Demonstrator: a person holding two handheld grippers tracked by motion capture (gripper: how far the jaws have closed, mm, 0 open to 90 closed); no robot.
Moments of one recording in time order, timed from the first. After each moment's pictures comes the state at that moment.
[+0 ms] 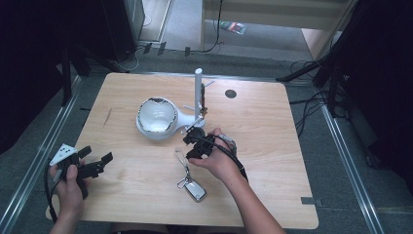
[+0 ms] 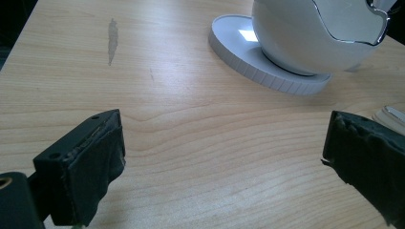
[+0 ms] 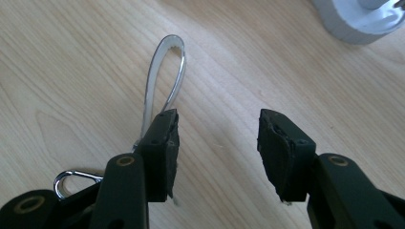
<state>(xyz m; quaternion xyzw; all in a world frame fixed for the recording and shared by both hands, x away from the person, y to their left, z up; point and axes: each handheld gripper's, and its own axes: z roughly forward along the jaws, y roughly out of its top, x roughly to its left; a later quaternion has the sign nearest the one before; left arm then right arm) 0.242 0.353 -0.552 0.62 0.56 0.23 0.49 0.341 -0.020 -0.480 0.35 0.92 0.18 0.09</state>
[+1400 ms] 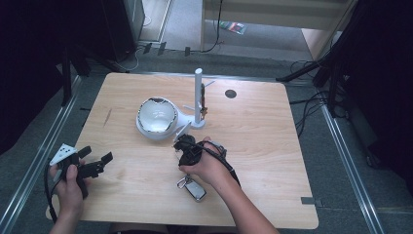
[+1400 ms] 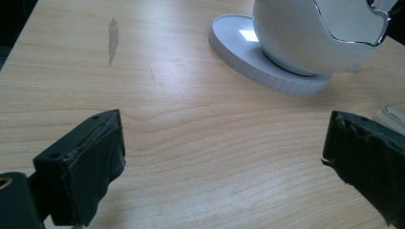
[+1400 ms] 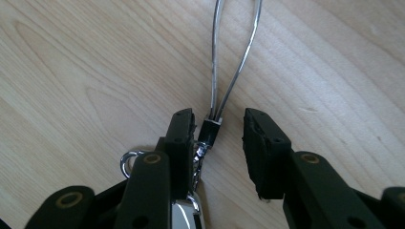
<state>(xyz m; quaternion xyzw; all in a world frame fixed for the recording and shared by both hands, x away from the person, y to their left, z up) 0.242 0.353 -0.552 0.62 0.56 0.23 0.49 0.332 0.007 -0.498 0.40 0.91 0.09 -0.02</state>
